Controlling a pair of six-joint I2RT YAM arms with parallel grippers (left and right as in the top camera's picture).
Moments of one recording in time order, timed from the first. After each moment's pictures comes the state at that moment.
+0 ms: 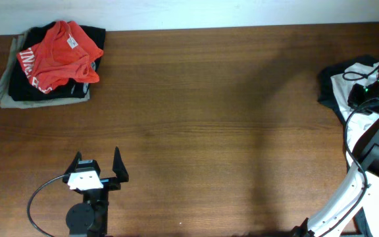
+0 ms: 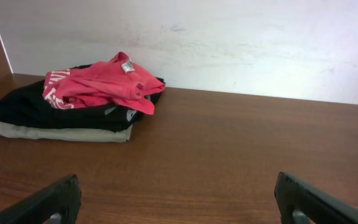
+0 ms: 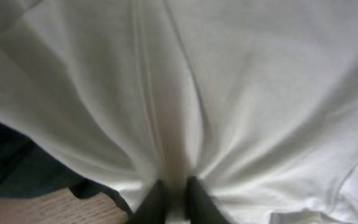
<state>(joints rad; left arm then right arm) -0.02 0.01 0.01 -0.07 -0.09 -0.09 -0.58 2.35 1.97 -1.07 -0.02 -0.07</state>
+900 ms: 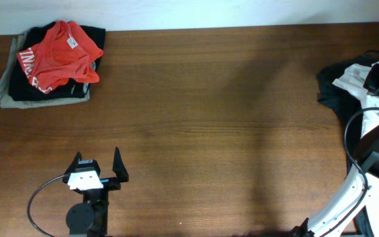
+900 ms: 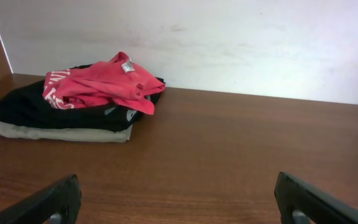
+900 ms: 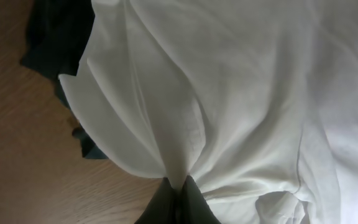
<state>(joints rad) -0.02 0.01 0.01 -0.07 -0.09 -0.09 -0.58 2.33 2.27 -1.31 -0.05 0.00</state>
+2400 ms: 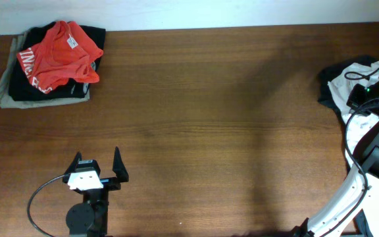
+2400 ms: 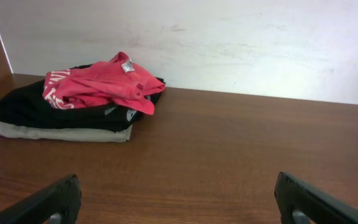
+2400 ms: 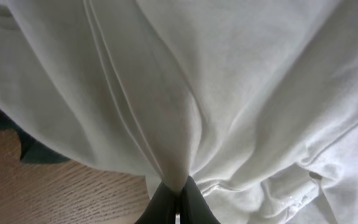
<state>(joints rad) -0.02 0.01 0.01 -0.07 -0.09 -0.09 -0.58 2.32 1.97 -1.15 -0.06 0.00</state>
